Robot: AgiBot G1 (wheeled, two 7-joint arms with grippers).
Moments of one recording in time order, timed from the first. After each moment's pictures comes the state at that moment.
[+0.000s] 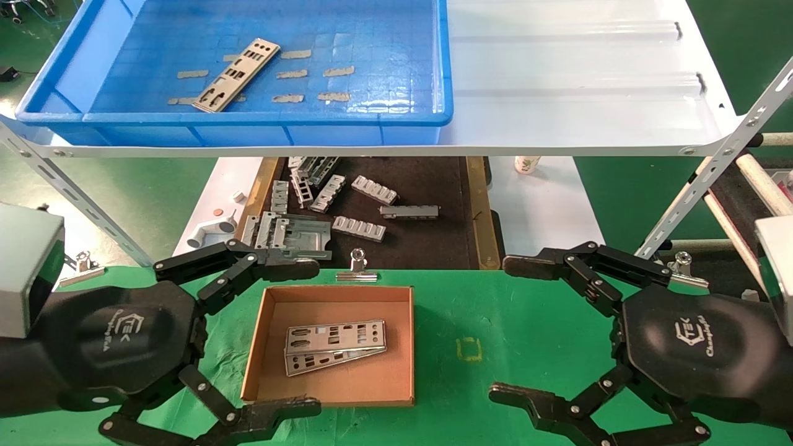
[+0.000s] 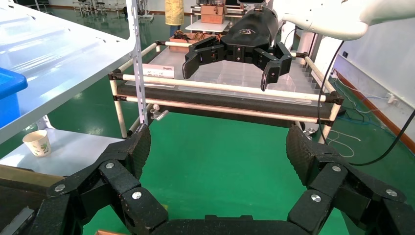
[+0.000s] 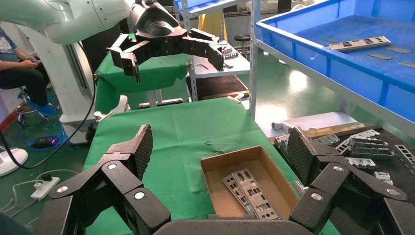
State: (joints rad) left arm -1.07 0.61 0.28 -1.28 0.73 1.50 -0.19; right arm 1.11 -0.55 -0.43 1.25 -0.63 -1.43 0.11
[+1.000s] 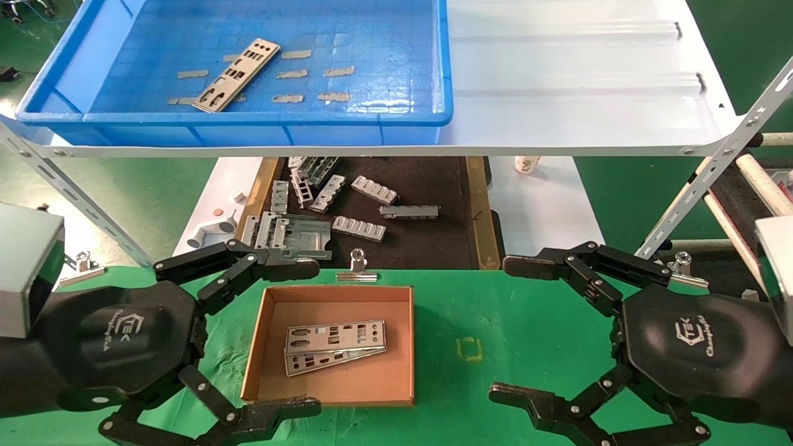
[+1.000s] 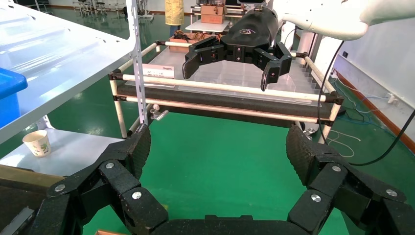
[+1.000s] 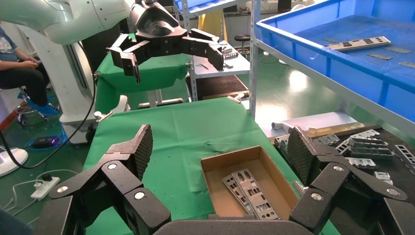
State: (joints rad) left arm -1.07 0.61 0.28 -1.28 0.73 1.50 -0.19; right arm 1.11 -0.55 -0.43 1.25 -0.63 -1.43 0.11
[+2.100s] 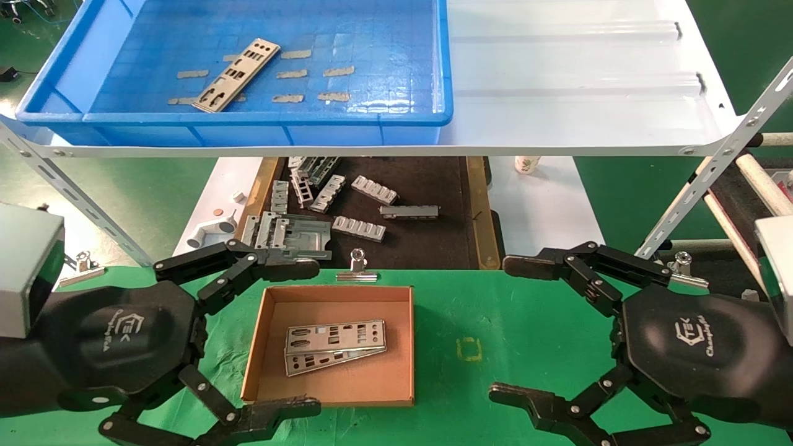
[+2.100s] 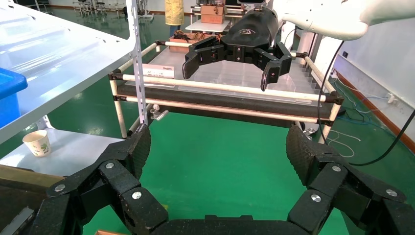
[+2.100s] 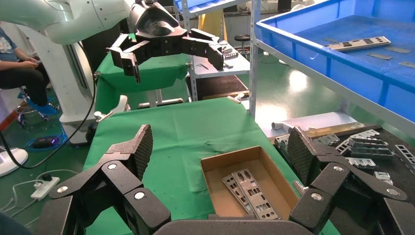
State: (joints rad) left arm -1.07 0.61 0.28 -1.28 0.73 1.50 -0.19; right arm 1.11 -0.55 -0.43 1.25 -0.63 -1.43 0.11
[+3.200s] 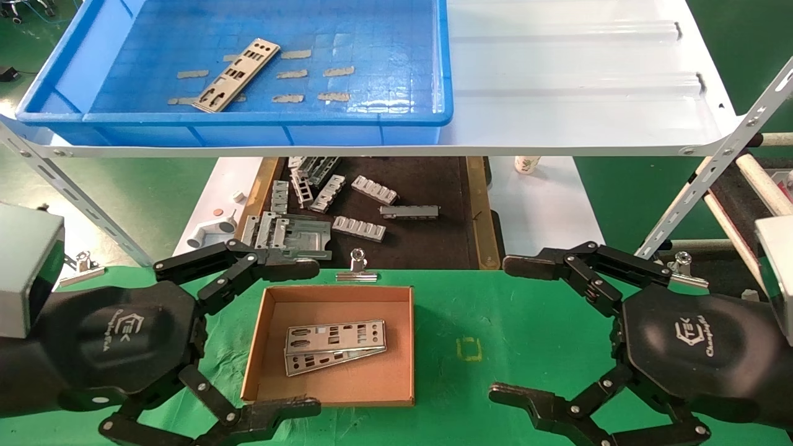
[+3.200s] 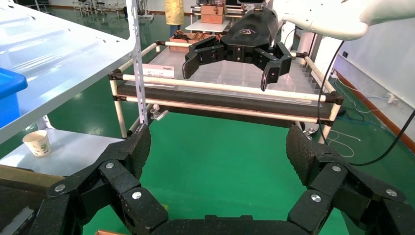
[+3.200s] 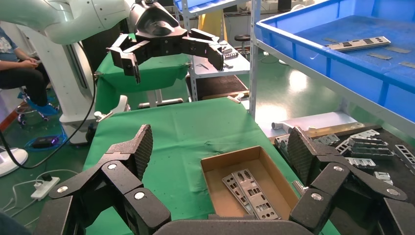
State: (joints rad) left arm -1.07 0.61 0.28 -1.28 0.73 1.50 -0.19; right arm 1.11 -0.55 -0.43 1.25 -0.63 -1.43 0.11
